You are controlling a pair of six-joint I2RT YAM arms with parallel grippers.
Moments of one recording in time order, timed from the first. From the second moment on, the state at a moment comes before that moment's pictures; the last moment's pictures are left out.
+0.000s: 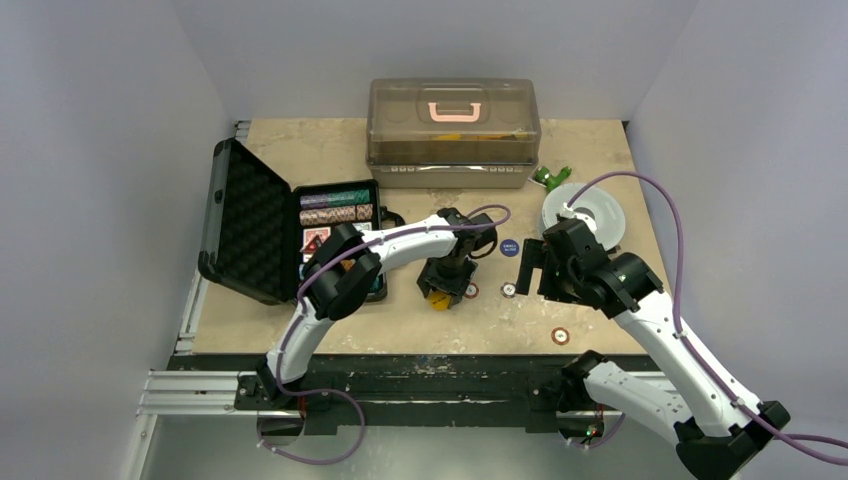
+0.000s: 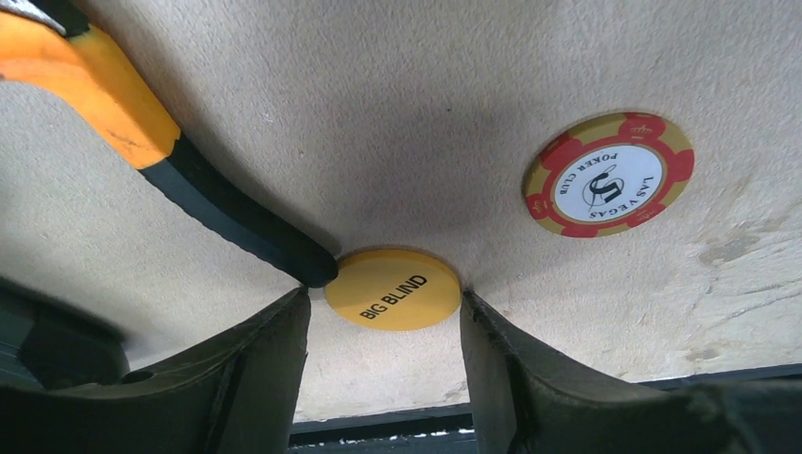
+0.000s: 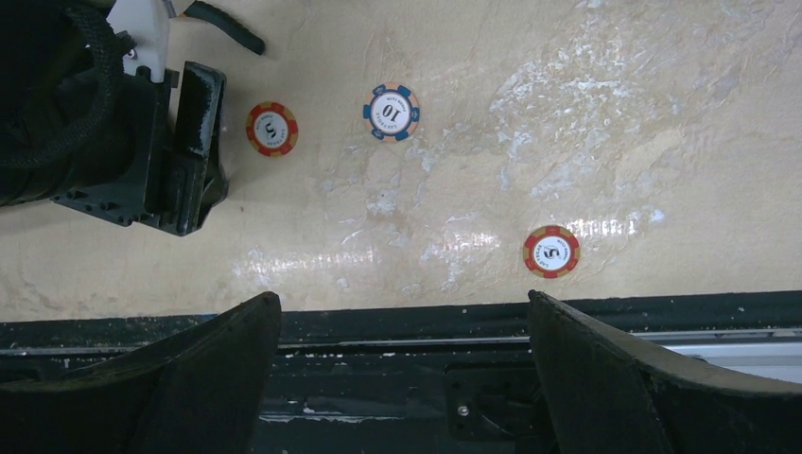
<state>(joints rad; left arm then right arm) -0.96 2.22 1.75 -1.09 -0.04 -0.55 0.55 0.88 1.01 -1.15 0.24 0.68</state>
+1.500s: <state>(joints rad) -0.59 1.85 1.64 -1.09 -0.13 -0.43 0.55 0.98 1.01 -1.10 0.24 0.65</state>
